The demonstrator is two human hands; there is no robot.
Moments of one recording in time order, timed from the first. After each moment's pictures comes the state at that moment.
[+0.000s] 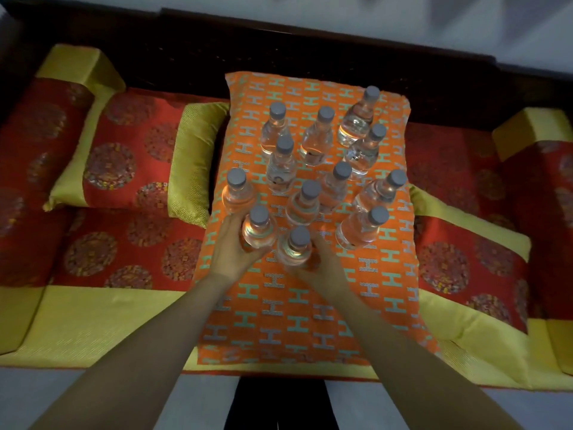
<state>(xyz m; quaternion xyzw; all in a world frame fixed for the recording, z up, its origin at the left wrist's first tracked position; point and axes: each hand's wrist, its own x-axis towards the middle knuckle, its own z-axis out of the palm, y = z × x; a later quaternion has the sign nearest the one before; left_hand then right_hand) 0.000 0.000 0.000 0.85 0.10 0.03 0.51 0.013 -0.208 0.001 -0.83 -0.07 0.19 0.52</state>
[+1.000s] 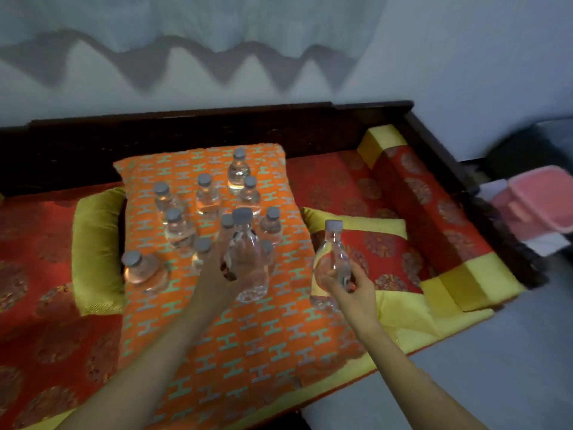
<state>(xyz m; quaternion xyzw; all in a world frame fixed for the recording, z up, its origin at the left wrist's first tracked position) 0.027 -0.109 0.112 0.77 -0.01 -0.08 0.64 -0.035 -0.361 0.122 -0.77 0.16 -0.03 0.61</state>
